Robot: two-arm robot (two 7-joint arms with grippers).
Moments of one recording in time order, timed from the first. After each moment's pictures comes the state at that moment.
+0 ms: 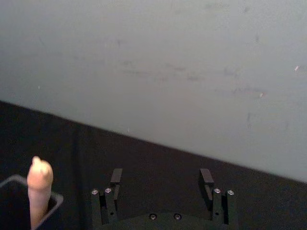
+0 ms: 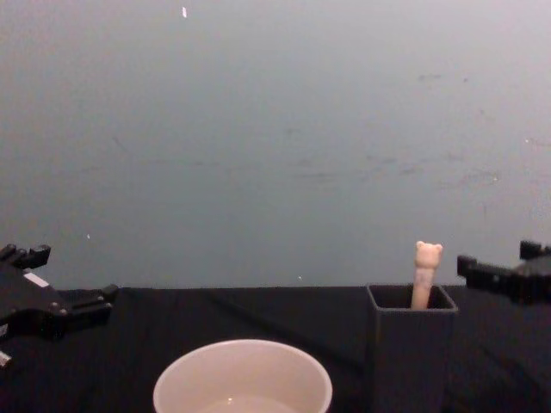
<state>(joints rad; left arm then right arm) -0.20 0.60 0.45 -1.41 -0.25 -0.12 0.03 0.26 0.37 -0.28 -1.34 0.33 0.02 0.23</state>
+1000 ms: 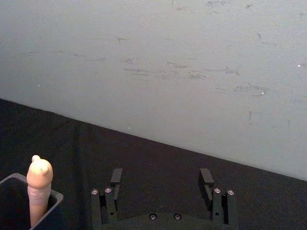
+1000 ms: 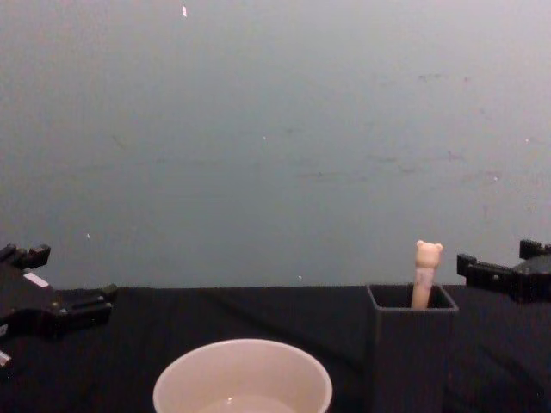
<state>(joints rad) -0.20 0.60 0.45 -1.41 -0.25 -0.12 0.03 0.26 0.37 -0.28 -1.34 0.33 0.02 0.23</state>
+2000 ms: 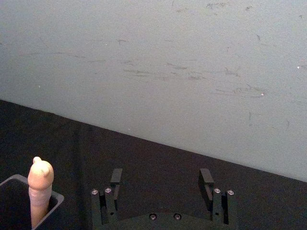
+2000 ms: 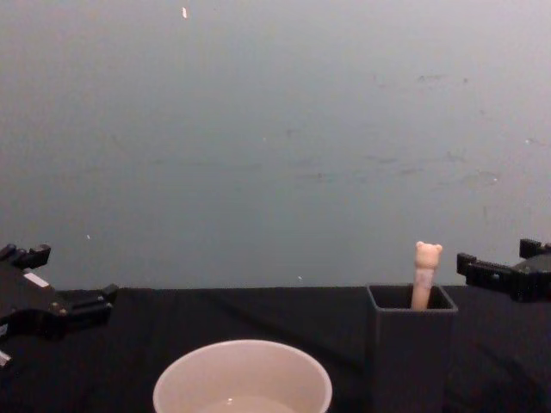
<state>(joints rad) -0.20 0.60 0.45 -1.41 -0.25 -0.12 0.03 0.26 0.37 -0.28 -1.35 0.33 0.02 0.23</state>
